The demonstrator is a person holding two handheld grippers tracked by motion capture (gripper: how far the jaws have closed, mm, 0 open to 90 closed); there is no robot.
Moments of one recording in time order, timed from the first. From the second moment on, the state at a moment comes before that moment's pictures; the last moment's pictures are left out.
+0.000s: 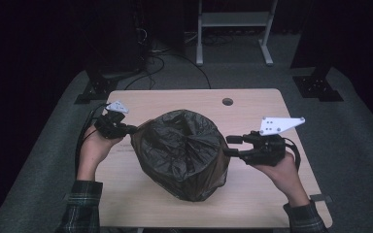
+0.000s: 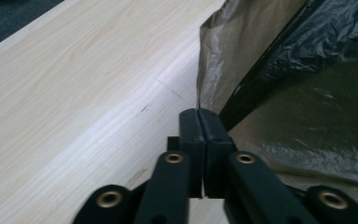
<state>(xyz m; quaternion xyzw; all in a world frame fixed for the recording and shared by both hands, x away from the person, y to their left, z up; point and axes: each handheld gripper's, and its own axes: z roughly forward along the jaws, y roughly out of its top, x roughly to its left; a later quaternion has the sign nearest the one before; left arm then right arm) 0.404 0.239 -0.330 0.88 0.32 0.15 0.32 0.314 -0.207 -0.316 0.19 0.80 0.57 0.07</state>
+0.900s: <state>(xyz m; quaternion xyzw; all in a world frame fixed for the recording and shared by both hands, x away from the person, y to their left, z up) 0.357 0.200 -0.265 0.86 0.18 0.12 0.46 0.355 -0.141 -0.305 0.16 0.84 0.52 0.05</state>
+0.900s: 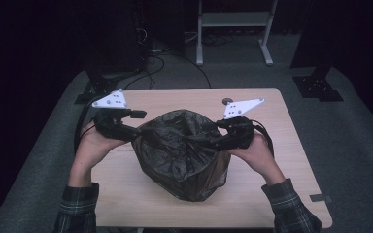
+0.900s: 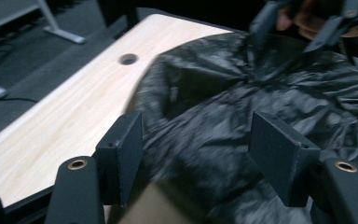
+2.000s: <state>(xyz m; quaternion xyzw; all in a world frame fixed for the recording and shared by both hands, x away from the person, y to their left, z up) 0.361 0.150 -0.273 0.89 0.12 0.09 0.44 0.355 -0.135 -0.312 0.17 0.86 0.49 0.05</state>
